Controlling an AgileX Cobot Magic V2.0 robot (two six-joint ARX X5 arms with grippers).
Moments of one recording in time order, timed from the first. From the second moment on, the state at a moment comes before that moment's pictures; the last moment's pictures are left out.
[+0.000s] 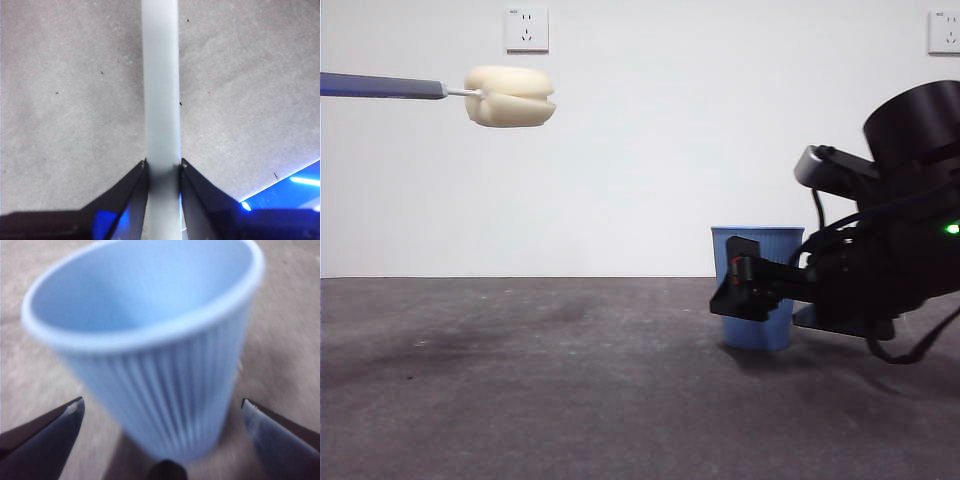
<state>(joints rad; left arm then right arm) -0.51 1.06 1.15 -1.16 -0.15 -0.03 0.44 1.84 0.46 1.05 -0.06 0.12</state>
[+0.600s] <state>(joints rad) -0.51 1.06 1.15 -1.16 -0.15 -0.03 0.44 1.86 0.48 1.09 -0.02 0.10</state>
